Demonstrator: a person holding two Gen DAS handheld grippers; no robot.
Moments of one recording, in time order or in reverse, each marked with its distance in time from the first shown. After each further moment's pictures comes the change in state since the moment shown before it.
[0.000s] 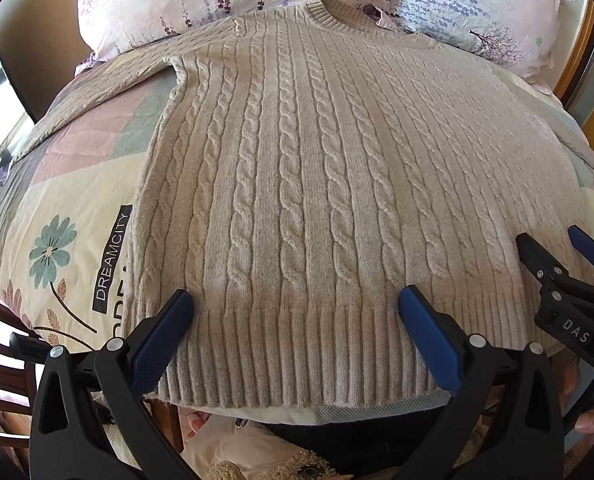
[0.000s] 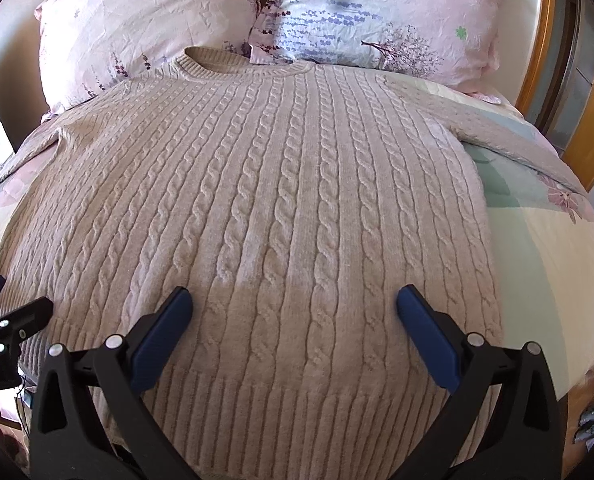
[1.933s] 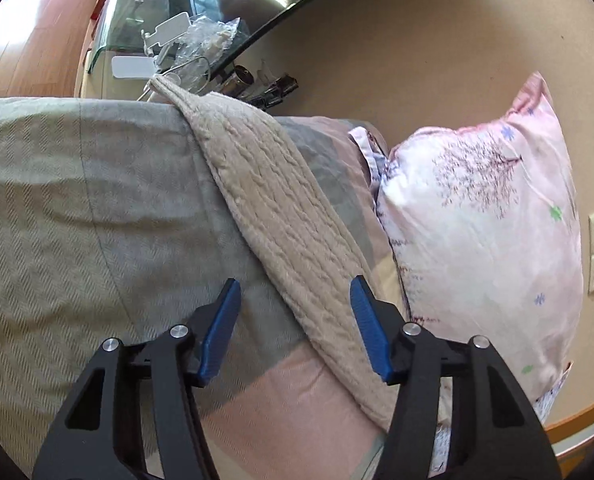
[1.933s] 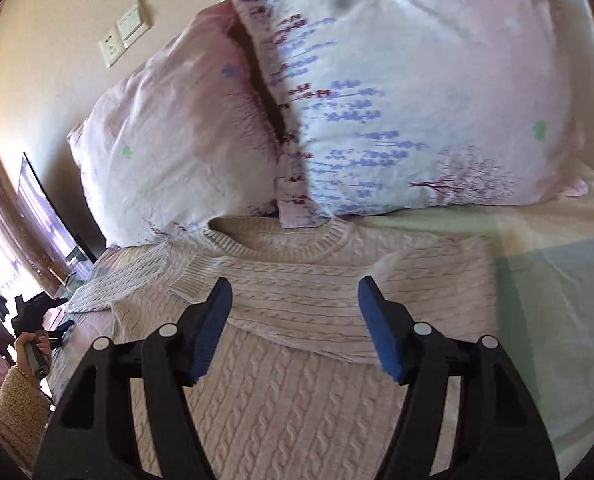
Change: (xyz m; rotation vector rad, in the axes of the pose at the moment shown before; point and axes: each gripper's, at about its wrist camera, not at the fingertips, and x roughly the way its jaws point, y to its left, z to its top) left arm 0.061 0.402 0.058 -1.255 -0.382 -0.272; right arm 0.037 -0.104 0.143 0.099 -0.302 0.367
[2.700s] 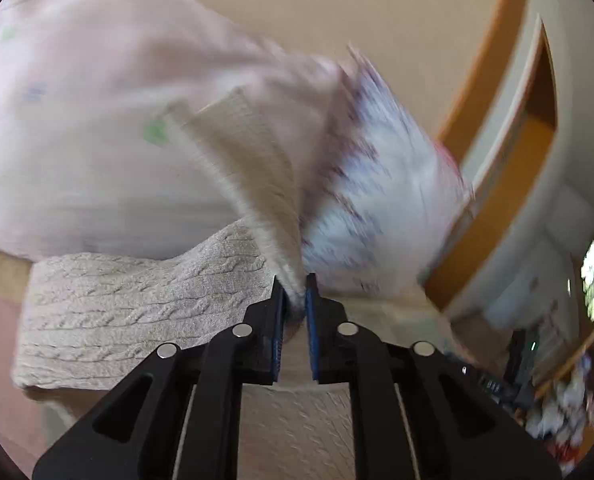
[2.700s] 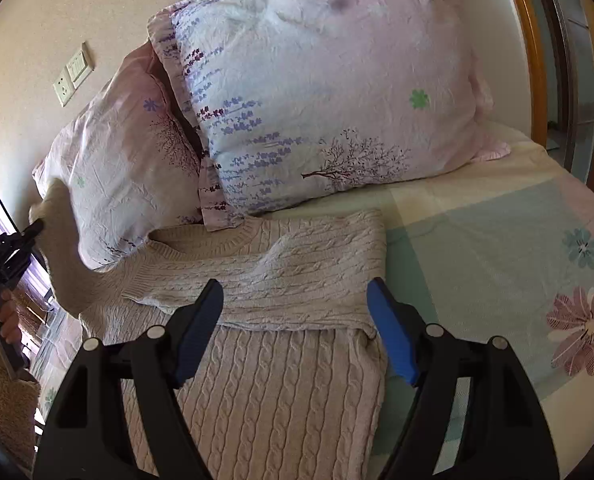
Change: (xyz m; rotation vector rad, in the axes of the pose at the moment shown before) left arm 0.007 -0.299 -0.323 1.127 0.393 -0.542; right arm -0.027 -0.065 -0.032 0.127 -0.049 -0.092
